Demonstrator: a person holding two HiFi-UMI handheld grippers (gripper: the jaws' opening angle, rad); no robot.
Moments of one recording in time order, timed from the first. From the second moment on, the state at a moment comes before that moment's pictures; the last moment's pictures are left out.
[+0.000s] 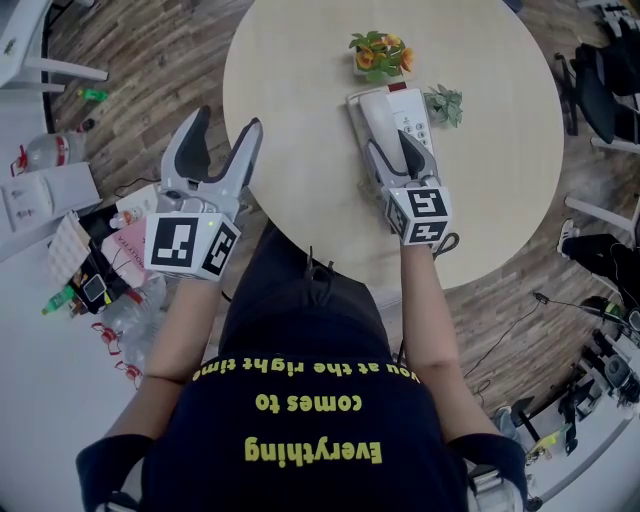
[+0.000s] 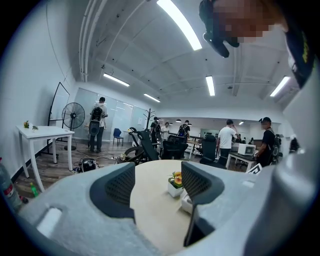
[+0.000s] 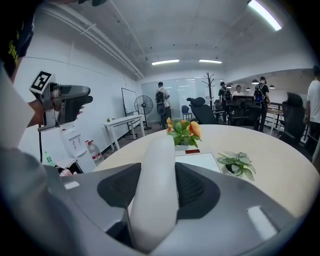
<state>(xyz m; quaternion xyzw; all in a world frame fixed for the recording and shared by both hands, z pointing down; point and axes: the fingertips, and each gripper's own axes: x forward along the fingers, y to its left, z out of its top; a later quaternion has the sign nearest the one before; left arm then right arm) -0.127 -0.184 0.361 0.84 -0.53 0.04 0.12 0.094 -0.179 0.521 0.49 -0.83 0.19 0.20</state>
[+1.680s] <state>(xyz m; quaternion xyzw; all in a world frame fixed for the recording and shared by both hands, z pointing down) -0.050 -0.171 0.321 0.89 -0.46 0.04 0.06 0.153 -0.137 0.273 0.55 -0.84 0.00 -0.05</state>
